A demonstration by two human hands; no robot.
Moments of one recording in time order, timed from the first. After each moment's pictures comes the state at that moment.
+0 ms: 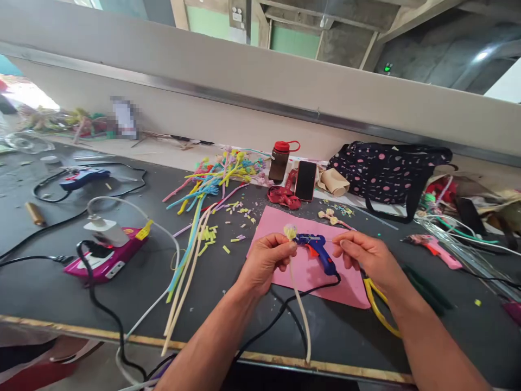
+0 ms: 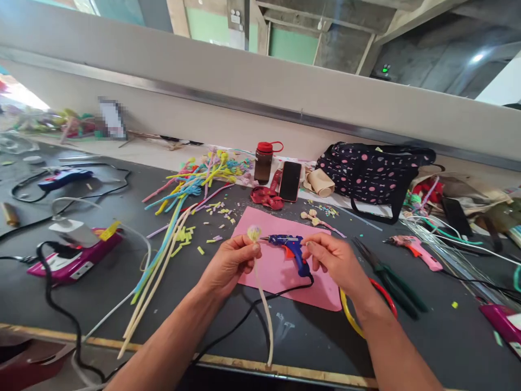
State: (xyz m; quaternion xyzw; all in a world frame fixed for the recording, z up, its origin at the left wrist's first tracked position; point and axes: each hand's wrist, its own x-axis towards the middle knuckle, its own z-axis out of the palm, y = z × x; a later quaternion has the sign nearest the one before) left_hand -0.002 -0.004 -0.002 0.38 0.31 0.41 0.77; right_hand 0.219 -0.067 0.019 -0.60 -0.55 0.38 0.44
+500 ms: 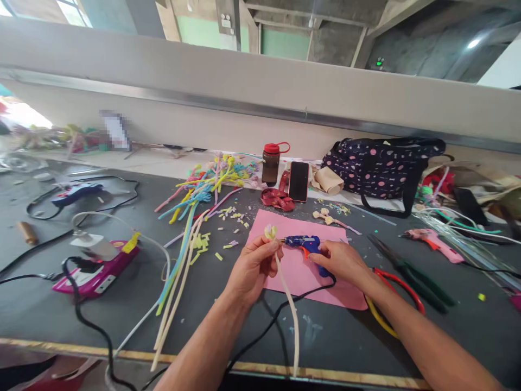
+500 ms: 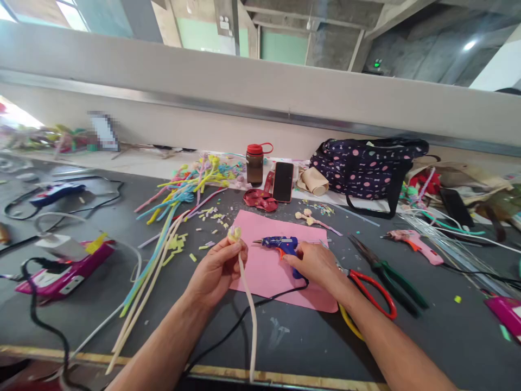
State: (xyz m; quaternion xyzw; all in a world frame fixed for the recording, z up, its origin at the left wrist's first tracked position) left_hand -0.001 -0.005 0.005 0.33 0.30 0.43 0.79; right_hand 0.221 -0.038 -0.020 -0.74 -0.62 0.17 0.19
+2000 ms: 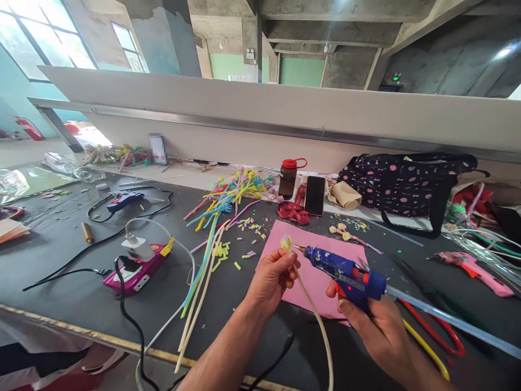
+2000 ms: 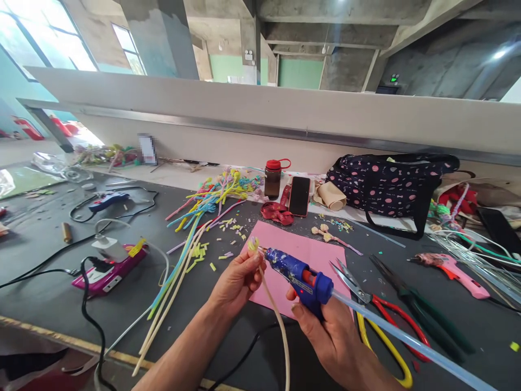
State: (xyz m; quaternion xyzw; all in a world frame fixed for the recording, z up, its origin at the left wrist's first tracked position) left_hand -0.002 -0.002 -0.007 0.31 0.29 0.44 0.79; right_hand 0.171 -0.118 0.012 -0.59 -0.67 0.21 0.39
